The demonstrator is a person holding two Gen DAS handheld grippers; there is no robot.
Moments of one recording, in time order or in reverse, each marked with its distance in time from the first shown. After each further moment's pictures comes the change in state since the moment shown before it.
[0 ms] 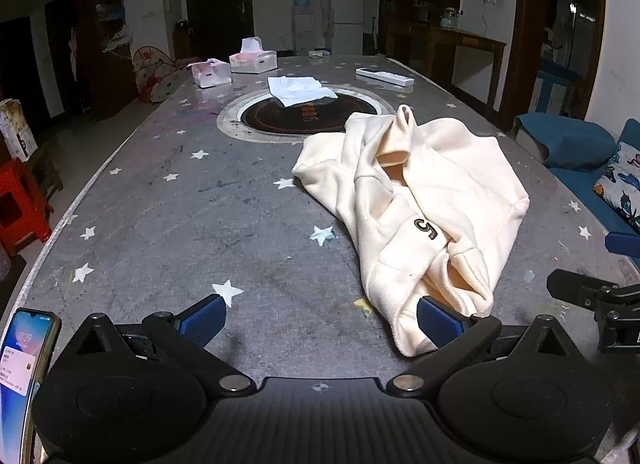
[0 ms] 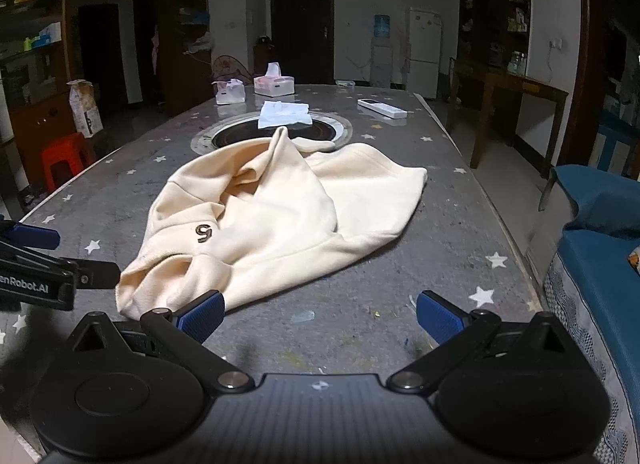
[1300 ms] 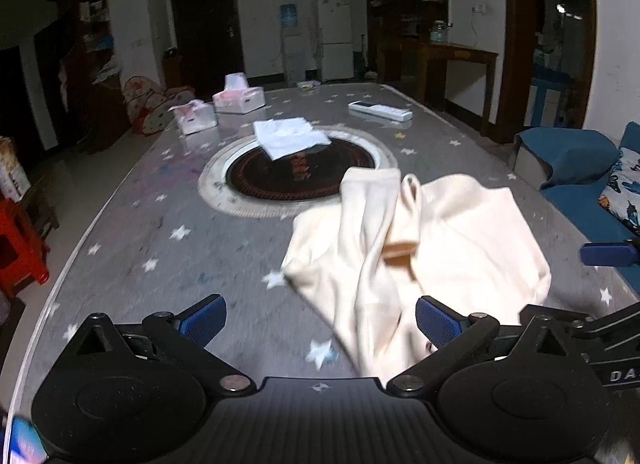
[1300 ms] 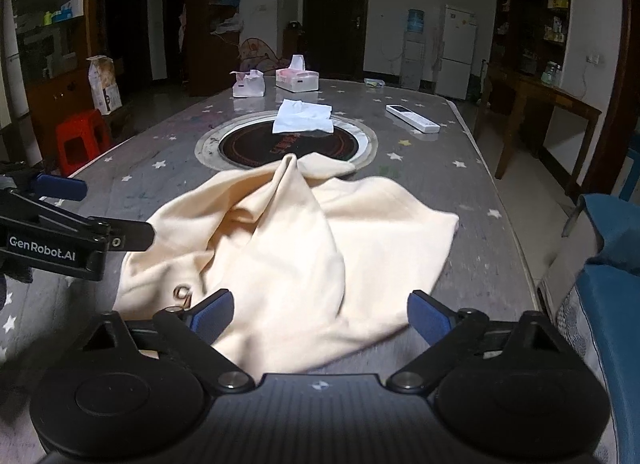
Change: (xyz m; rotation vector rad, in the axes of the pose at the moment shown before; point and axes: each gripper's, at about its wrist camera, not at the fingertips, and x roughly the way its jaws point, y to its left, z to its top) left arm 0.048 -0.008 0.080 0.067 -0.051 -0.019; right arm 0.062 -0.007 0.065 -0.086 0.047 0.051
